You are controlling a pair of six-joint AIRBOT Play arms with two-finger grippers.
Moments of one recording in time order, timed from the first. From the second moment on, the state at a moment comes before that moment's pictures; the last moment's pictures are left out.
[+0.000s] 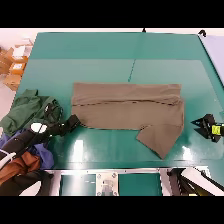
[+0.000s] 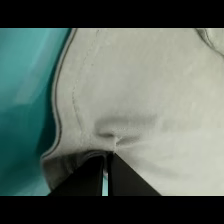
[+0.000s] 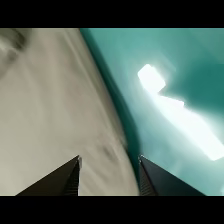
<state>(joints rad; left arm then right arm) -0.20 -1.07 0.32 0.48 -0.40 -1.42 -0.96 -1.08 0.65 -1.02 1.24 1.36</state>
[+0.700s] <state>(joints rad) -0.20 -1.07 0.33 0.47 -0.45 -1.35 -0.71 -1.08 0.40 -1.01 1.11 1.50</state>
